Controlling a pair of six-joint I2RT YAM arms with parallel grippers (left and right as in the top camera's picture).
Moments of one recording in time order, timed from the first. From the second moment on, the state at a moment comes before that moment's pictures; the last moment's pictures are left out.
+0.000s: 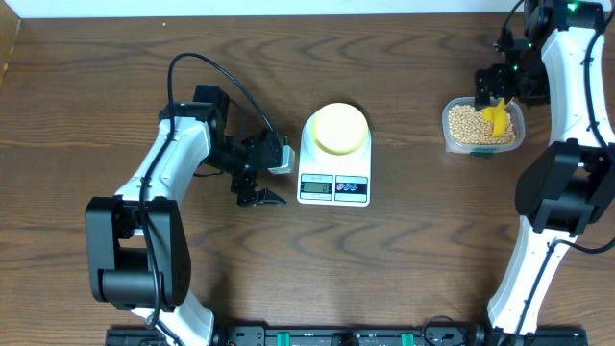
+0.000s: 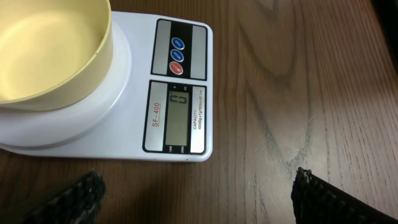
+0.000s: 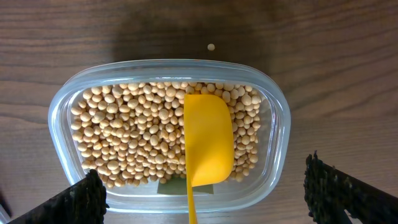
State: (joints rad) left arm -0.07 1.82 1.25 -1.08 0.78 1.58; right arm -0.13 2.30 2.27 -1.48 0.01 -0.13
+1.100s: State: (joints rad) left arm -0.07 1.82 1.25 -1.08 0.78 1.58; right arm -0.13 2.30 2.27 -1.40 -0.01 -0.13
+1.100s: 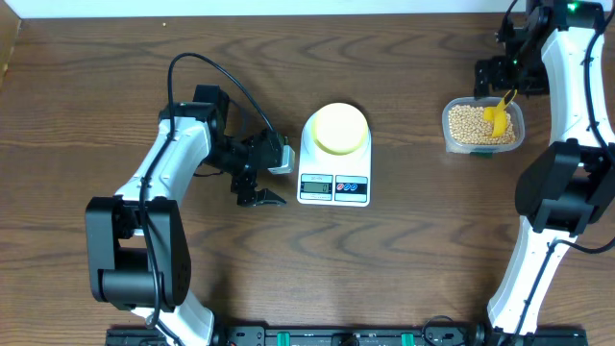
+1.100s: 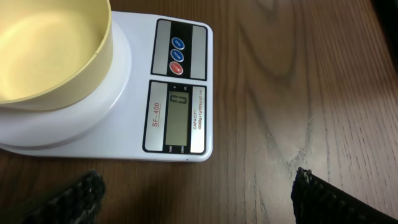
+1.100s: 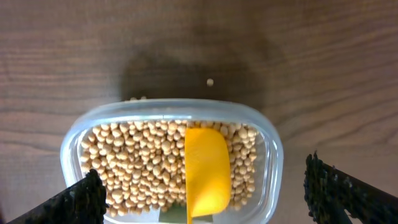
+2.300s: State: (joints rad) left arm -0.07 1.82 1.25 -1.08 0.78 1.58; right arm -0.13 2.30 2.27 -1.47 -0.01 -0.02
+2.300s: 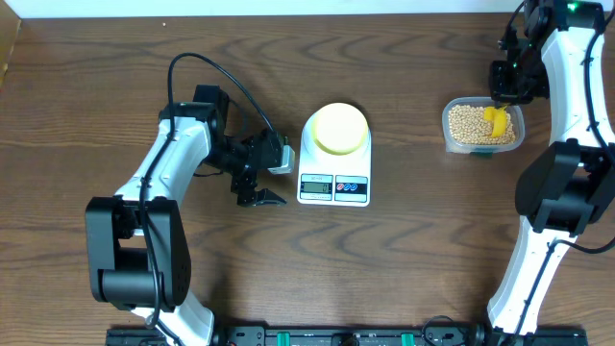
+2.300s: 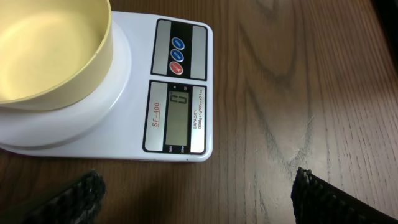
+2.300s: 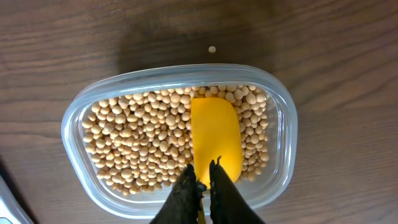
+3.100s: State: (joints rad) left arm -0.07 1.82 1.25 -1.08 0.78 1.58; right arm -0.29 2.30 2.14 -1.38 -0.42 -0.10
